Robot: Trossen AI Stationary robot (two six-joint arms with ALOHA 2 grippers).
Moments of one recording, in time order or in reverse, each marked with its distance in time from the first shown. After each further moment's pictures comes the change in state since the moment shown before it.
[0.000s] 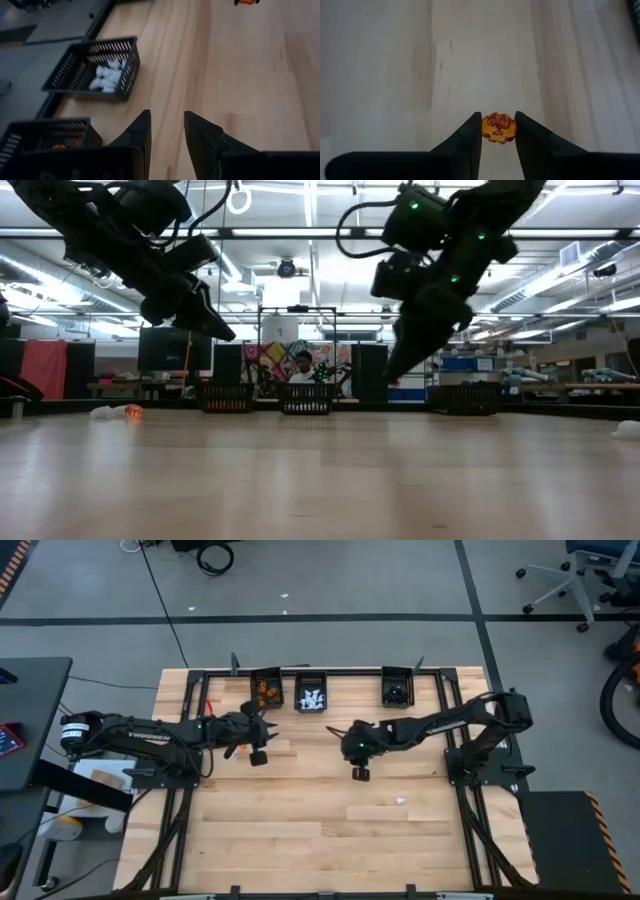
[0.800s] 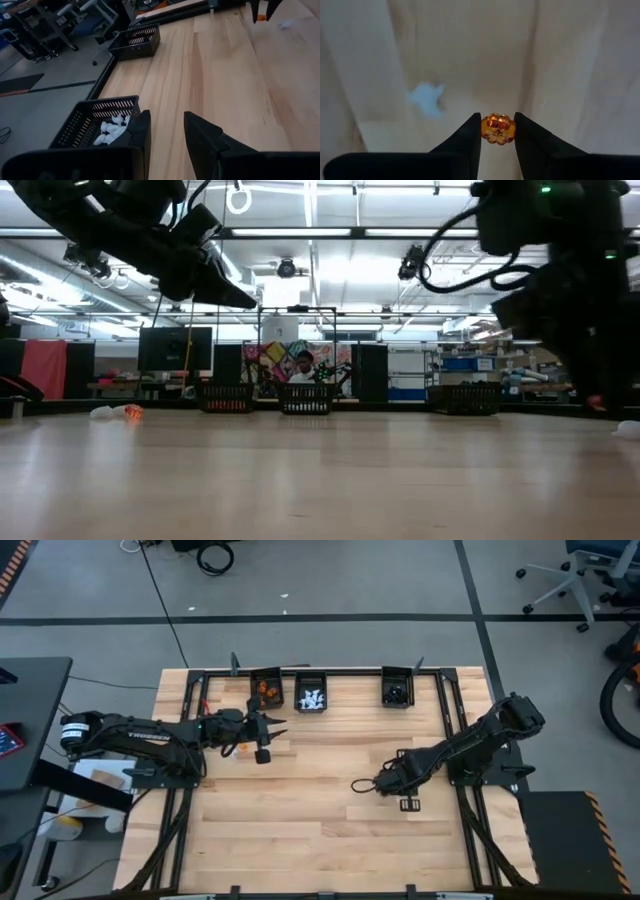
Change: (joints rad) left arm -0.001 0.000 0.000 0.224 0.070 0.086; right arm 0.350 -0.062 -0.035 -0.721 -0.020 0.373
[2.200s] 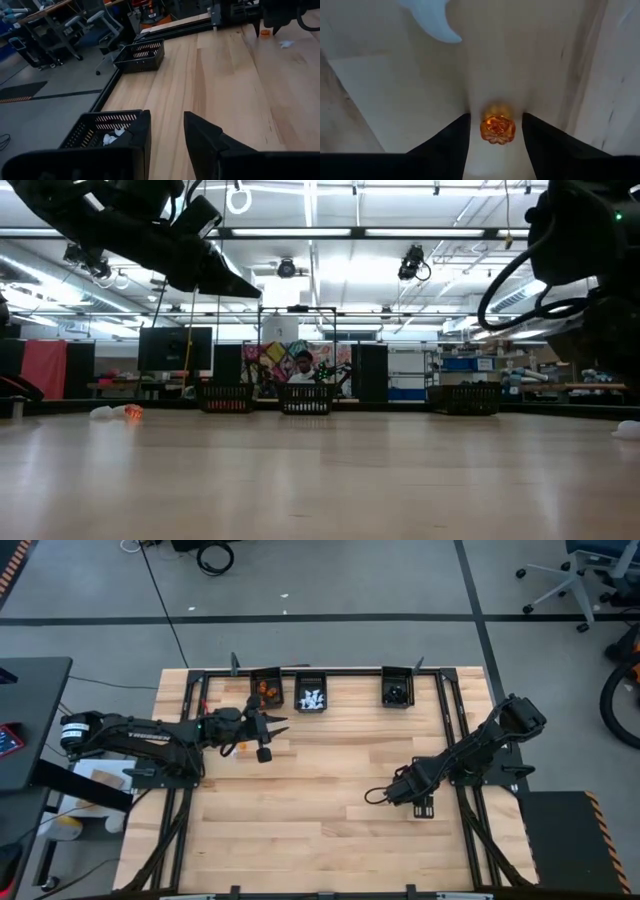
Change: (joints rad) left arm 0.000 -0.001 0.000 0.070 0.001 -0.015; right arm 0.107 -0.002 -0.126 0.002 -0.124 0.153
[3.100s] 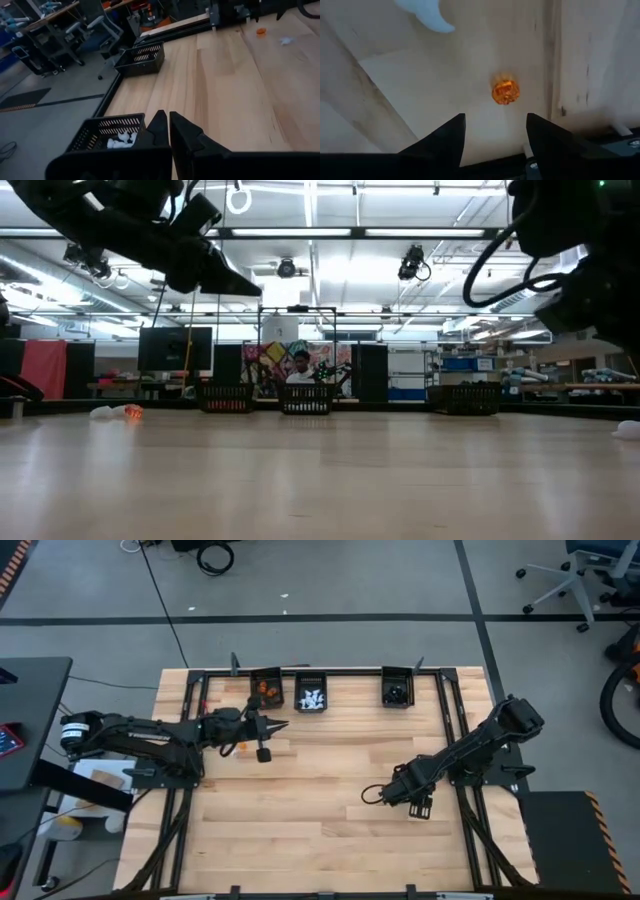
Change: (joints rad) left arm -0.002 -0.001 0.000 0.009 0.003 0.048; right arm -0.001 0.025 0.152 -0.225 -0.038 0.152
